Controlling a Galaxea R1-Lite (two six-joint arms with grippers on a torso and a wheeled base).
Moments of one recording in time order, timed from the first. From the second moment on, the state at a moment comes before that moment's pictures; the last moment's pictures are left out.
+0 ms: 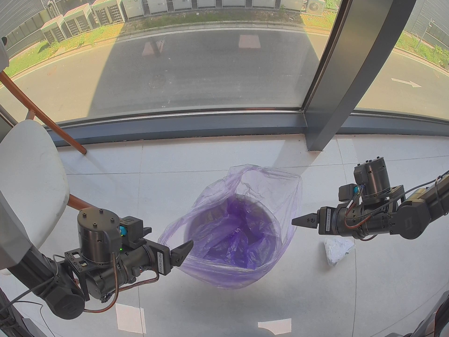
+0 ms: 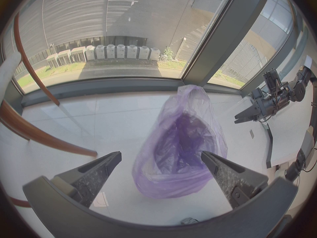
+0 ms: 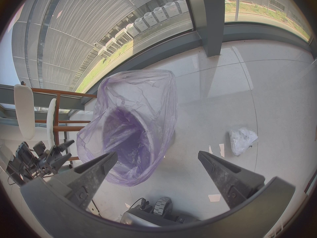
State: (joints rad) left arm -0.56 1.80 -0.32 -1.05 0.12 -0.17; right arm 0.41 1.84 -0.78 -0.31 0.16 0.44
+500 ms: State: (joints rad) left arm -0.53 1.79 -0.27 -1.06 0.11 -0.05; right arm 0.43 1.87 -0.78 -0.31 0.16 0.45
